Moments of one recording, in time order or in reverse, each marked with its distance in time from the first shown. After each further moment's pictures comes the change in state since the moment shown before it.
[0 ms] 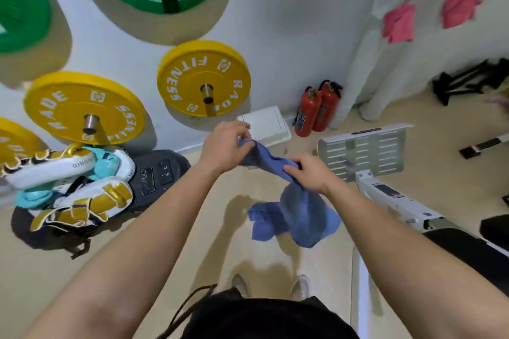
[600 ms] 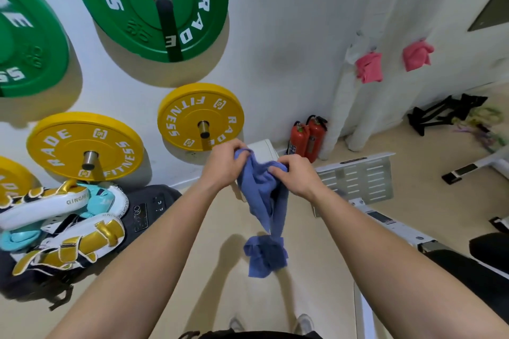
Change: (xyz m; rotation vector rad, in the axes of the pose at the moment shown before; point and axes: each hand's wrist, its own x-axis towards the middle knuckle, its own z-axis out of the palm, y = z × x) left_hand -0.004 0.025 -0.038 -0.281 0.078 -0.088; right_hand -0.007 -0.056 -0.023 0.021 0.254 -0.041
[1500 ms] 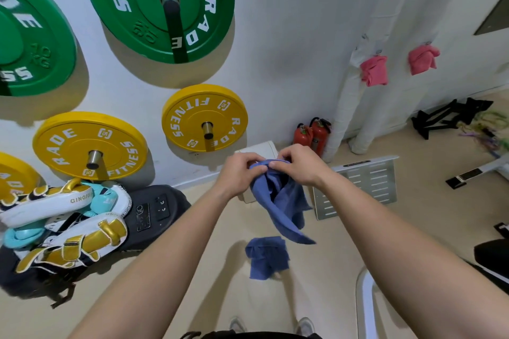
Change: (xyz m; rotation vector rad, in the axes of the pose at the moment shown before) left_hand -0.009 0.006 0.014 -0.135 -0.177 -0.001; right_hand 0.016 -0.021 -0.028 -0.080 -0.109 -0.125
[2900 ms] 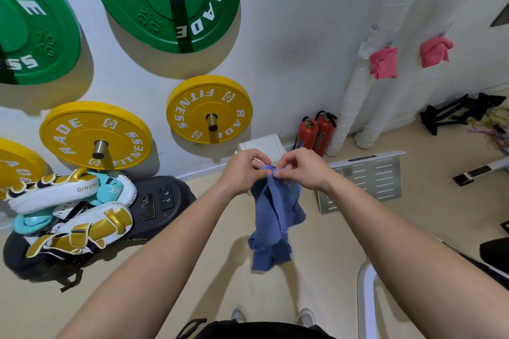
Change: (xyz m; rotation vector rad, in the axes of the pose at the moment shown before) left_hand -0.016 0.010 0.005 -0.116 -0.034 -0.193; right_hand -0.013 0.005 0.014 0.126 -0.097 0.021
